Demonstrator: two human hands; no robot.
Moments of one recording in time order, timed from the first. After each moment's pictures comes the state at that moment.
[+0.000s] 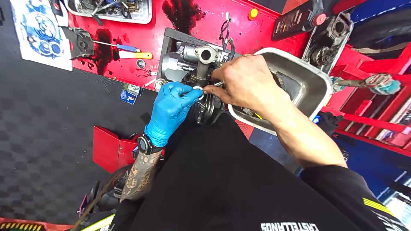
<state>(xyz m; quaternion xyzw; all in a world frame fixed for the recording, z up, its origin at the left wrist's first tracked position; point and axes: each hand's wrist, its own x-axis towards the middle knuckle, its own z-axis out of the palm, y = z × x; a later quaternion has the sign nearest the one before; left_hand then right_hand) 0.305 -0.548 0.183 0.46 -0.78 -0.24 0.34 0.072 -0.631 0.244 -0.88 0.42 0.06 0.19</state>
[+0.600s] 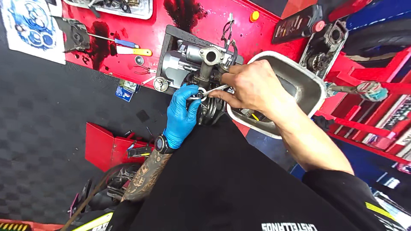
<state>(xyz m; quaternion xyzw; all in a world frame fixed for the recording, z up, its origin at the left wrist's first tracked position) 0.269 -0.523 0.155 0.53 -0.63 -0.31 0.48 0.054 -0.630 0.232 -0.92 0.36 0.00 0.17</state>
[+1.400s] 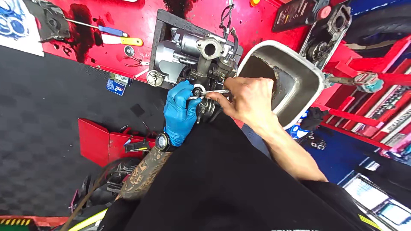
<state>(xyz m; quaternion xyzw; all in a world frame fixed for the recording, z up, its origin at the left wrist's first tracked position) 0.263 -0.523 0.146 0.55 -0.64 -0.22 0.48 0.066 -0.579 0.220 -0.84 0.53 -0.05 0.15</state>
